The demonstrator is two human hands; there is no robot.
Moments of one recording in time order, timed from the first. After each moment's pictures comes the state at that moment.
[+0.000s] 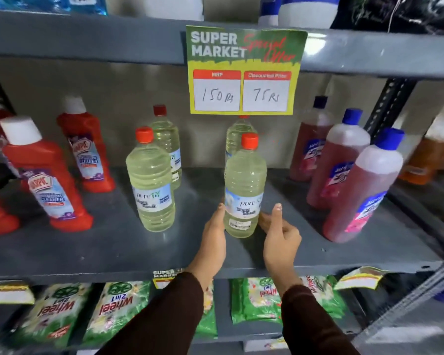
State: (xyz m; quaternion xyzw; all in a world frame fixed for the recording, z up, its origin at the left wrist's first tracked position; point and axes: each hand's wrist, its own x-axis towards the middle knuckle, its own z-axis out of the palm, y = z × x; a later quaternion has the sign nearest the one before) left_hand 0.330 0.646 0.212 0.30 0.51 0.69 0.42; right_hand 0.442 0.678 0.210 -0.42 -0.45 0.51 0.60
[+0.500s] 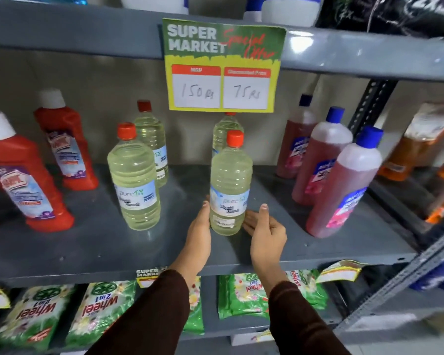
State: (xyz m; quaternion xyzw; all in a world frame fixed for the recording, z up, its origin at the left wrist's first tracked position) left_hand 0.323 0.661 0.195 0.28 0.53 0.66 0.45; right_hand 0.451 0.669 0.220 -0.46 -0.45 0.48 0.59
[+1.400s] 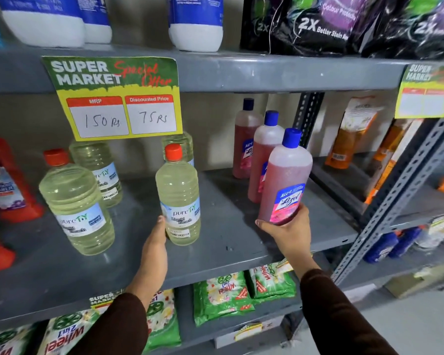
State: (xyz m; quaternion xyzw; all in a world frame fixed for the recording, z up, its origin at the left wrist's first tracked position) left_hand 0.325 0.654 0.196 0.24 0.55 0.65 0.46; right_hand 0.606 0.738 0.218 -0.61 -0.54 0.27 0.51
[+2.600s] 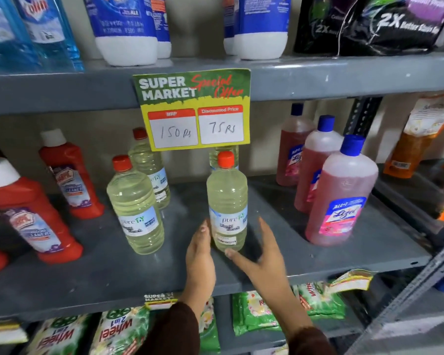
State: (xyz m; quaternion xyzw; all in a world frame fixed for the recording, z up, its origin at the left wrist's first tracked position) left_hand 0.335 0.630 0.206 0.27 0.51 0.73 0.36; right_hand 0.472 0.654 0.211 -0.40 -0.67 0.42 0.46
